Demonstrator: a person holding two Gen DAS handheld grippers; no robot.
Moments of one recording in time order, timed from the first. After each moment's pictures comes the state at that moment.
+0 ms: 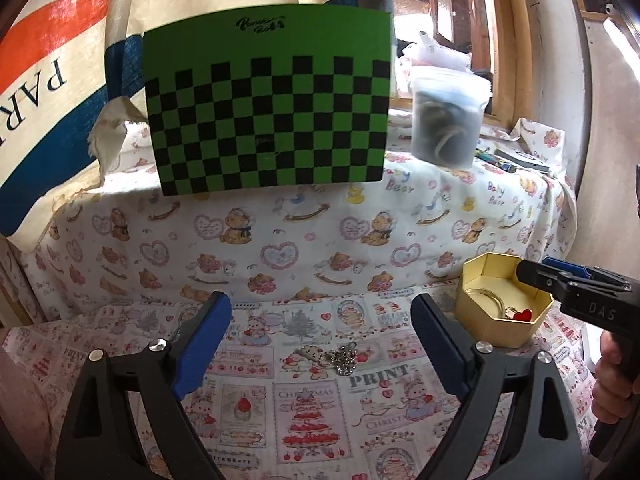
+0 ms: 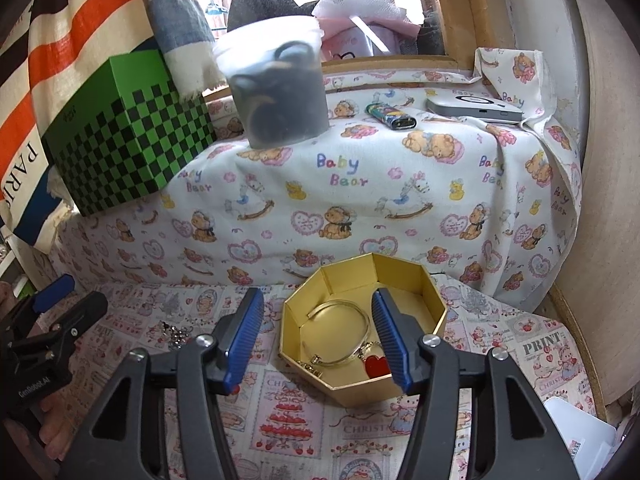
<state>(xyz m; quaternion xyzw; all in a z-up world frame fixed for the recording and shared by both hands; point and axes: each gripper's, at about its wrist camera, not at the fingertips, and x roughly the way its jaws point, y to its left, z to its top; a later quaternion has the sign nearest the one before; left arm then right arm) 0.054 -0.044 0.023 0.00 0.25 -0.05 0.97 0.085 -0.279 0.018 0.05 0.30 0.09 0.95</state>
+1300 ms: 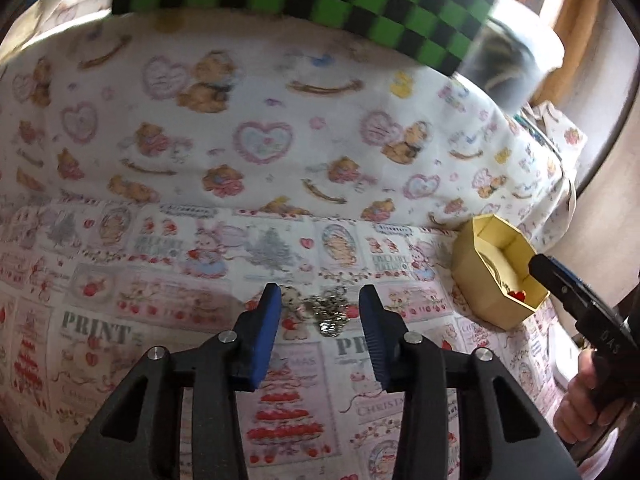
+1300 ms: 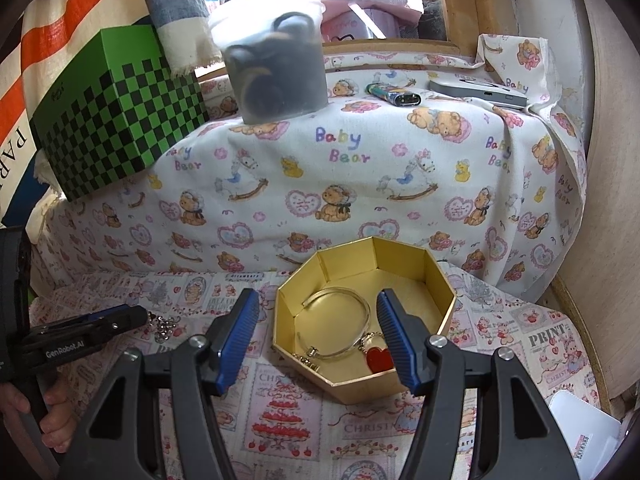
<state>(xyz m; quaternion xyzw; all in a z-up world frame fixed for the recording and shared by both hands) 0.113 -0.025 -0.035 -0.11 0.41 -0.12 0.90 0.092 -0.270 0.003 0.04 0.31 0.07 0.95</state>
